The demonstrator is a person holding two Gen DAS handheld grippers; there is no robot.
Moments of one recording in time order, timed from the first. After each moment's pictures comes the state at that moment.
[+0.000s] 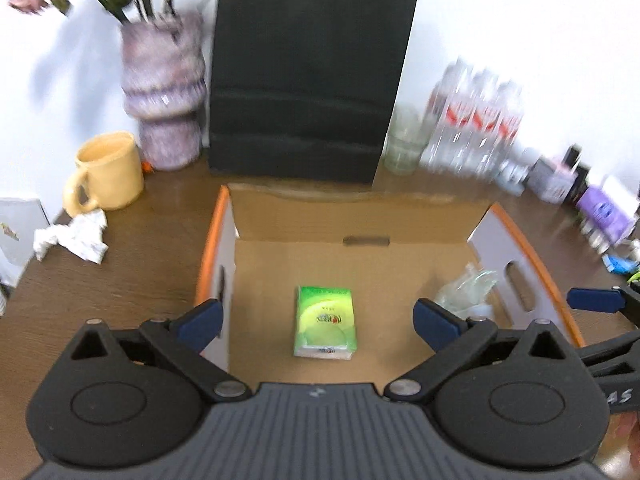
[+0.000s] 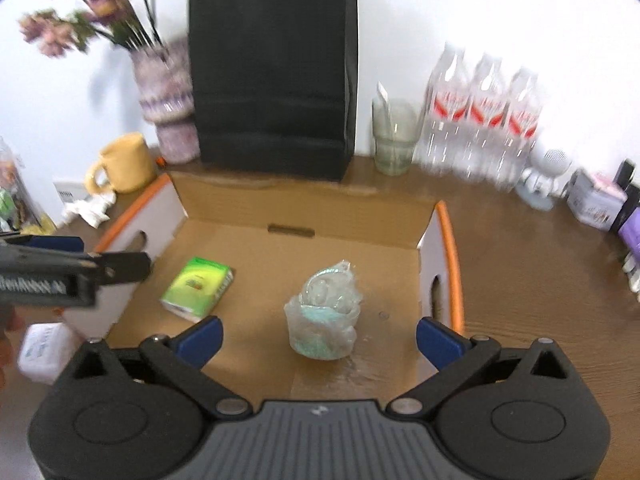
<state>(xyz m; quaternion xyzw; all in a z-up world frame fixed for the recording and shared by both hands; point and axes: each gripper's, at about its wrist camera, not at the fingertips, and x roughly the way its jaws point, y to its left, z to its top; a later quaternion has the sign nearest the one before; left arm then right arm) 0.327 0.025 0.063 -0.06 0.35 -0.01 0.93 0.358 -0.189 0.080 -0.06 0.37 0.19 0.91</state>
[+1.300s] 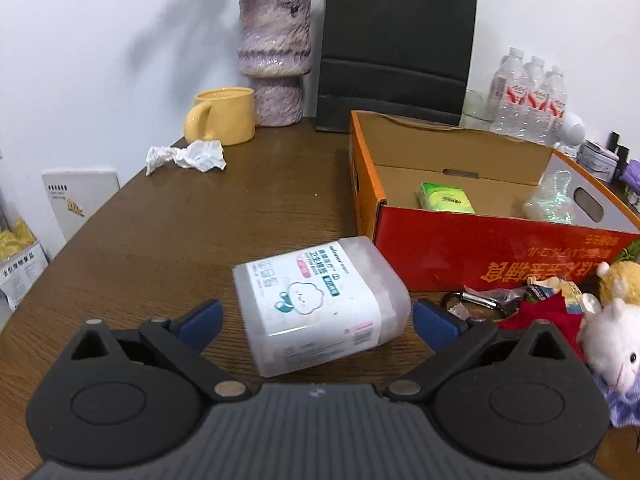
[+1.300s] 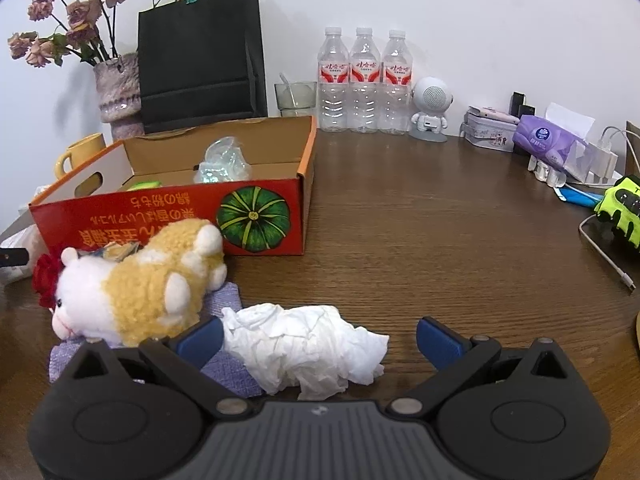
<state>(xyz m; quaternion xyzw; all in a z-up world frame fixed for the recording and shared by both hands) 0.223 0.080 -0.030 -0.05 0.32 0.09 0.94 0.231 -0.300 -0.015 -0.01 0.33 0.11 0.94</state>
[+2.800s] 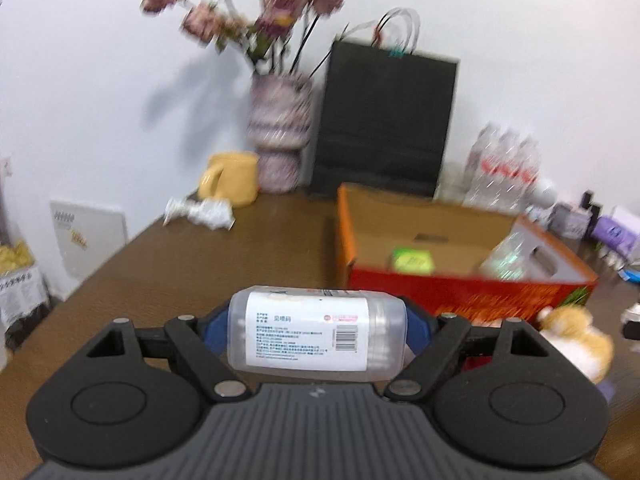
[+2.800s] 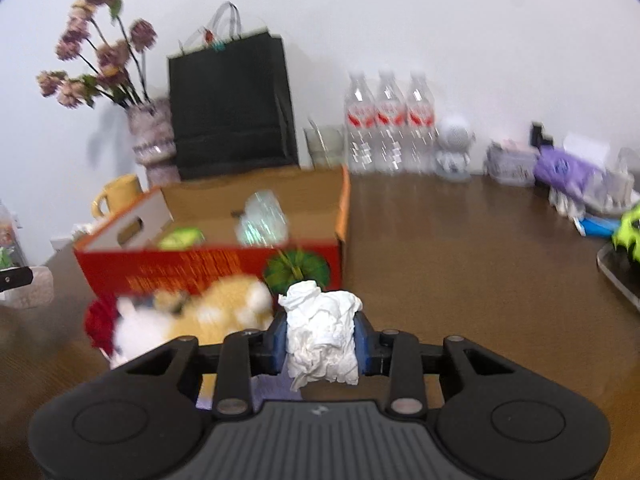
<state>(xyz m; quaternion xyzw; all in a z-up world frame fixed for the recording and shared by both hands) 0.156 0.069 0.025 -0.07 0.21 0.06 0.97 0.220 -0.296 0.029 0.01 0.26 0.16 0.95</state>
